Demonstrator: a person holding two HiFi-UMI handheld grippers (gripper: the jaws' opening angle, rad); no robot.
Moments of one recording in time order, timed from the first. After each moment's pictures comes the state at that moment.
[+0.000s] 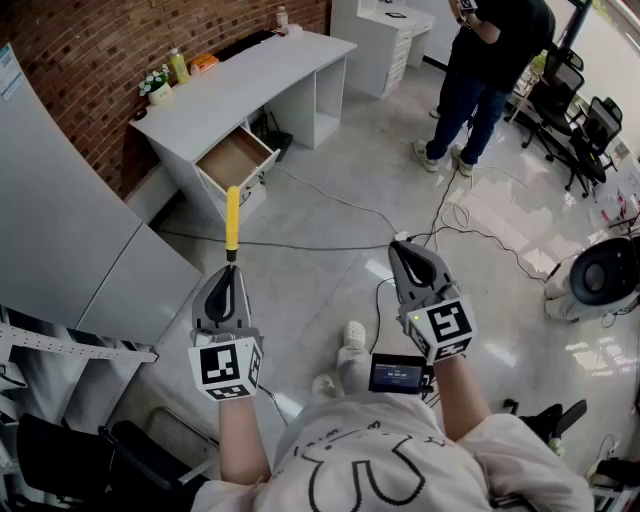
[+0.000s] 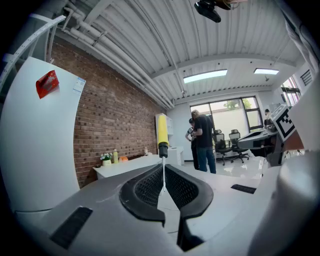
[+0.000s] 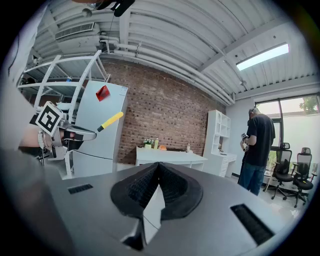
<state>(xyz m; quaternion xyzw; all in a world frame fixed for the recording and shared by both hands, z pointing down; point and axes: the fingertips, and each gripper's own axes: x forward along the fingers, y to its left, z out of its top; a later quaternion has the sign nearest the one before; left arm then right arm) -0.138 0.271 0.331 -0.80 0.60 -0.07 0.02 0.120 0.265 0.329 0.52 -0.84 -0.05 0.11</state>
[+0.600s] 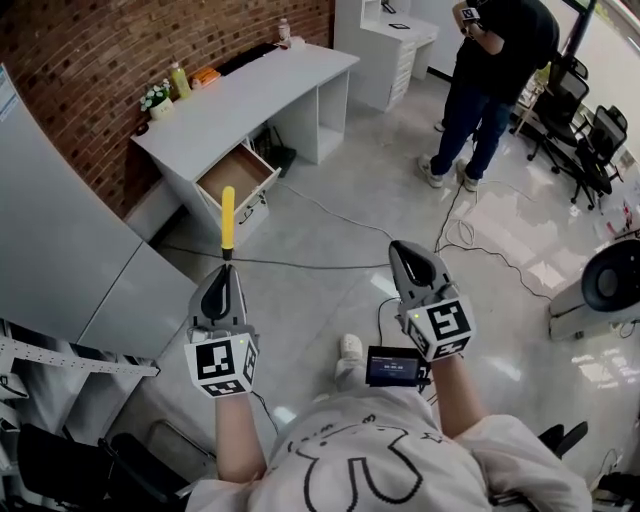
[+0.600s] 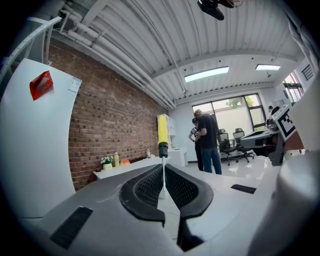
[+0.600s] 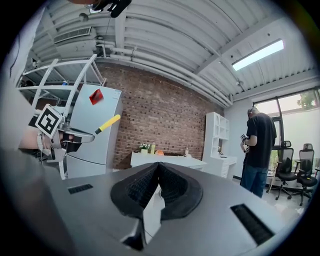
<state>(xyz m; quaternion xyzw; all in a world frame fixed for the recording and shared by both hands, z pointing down) -0.125 0.212 0.323 -0.79 0.61 -0.07 0.03 0.145 0.203 0.322 0.53 -0.85 -0.05 0.08</state>
